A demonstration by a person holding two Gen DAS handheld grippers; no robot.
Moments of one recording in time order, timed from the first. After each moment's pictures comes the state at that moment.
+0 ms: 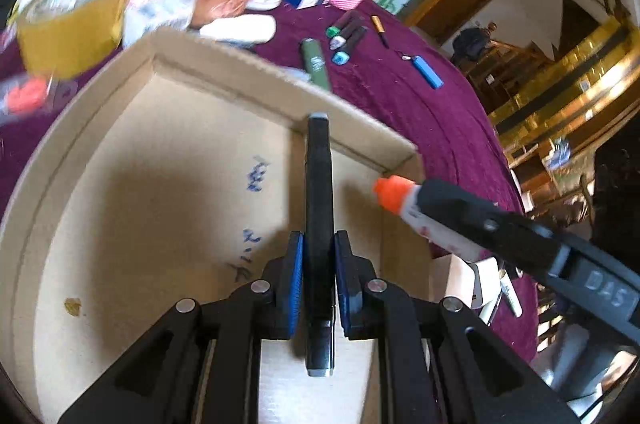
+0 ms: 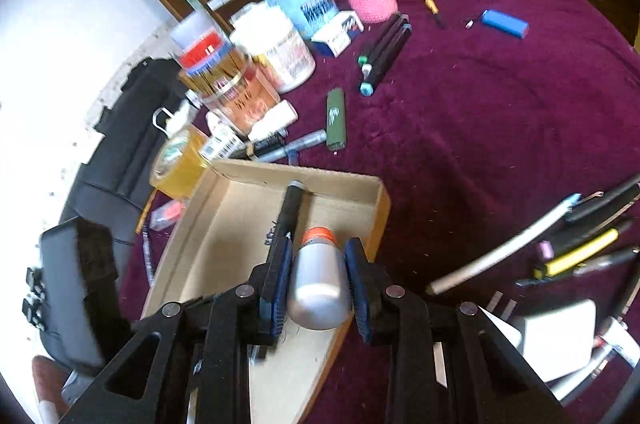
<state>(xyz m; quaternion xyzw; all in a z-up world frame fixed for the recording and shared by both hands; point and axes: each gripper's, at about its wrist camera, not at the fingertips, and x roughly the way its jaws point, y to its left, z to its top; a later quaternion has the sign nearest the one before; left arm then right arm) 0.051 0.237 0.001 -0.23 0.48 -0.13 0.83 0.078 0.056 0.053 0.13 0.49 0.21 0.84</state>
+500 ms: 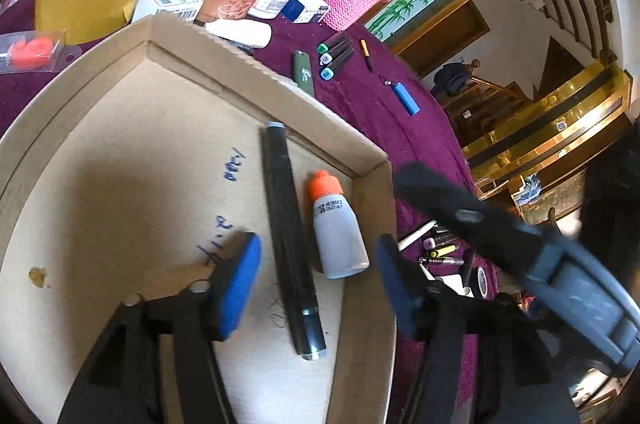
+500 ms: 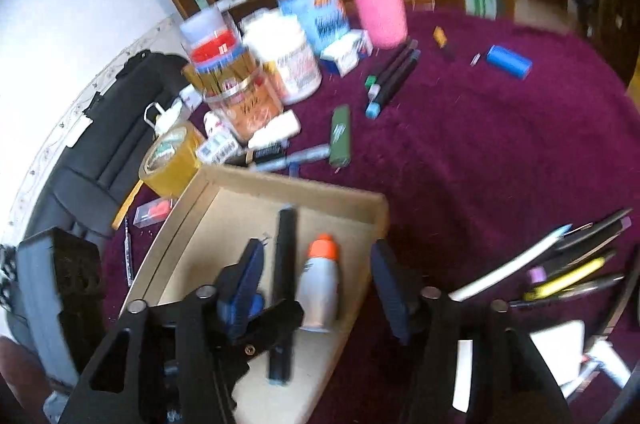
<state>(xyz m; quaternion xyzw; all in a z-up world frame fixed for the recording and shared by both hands) 0.027 0.240 0.002 -0.30 0.44 -0.15 0.83 0.061 0.067 0.071 0.07 0.43 0.19 0.88</state>
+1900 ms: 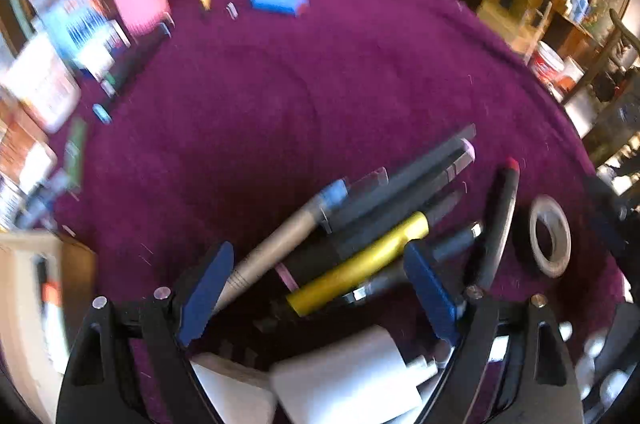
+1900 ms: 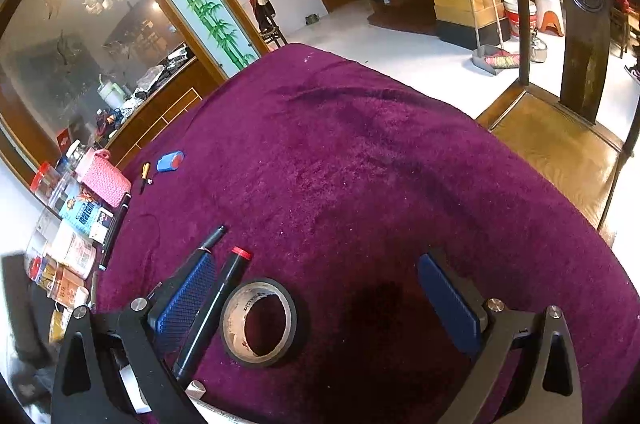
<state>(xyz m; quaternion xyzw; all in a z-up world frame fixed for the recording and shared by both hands) 0.105 -0.028 0.005 0.04 0.52 -0.15 0.84 0.007 -0.277 0.015 0.28 0.34 -0.11 0.89</state>
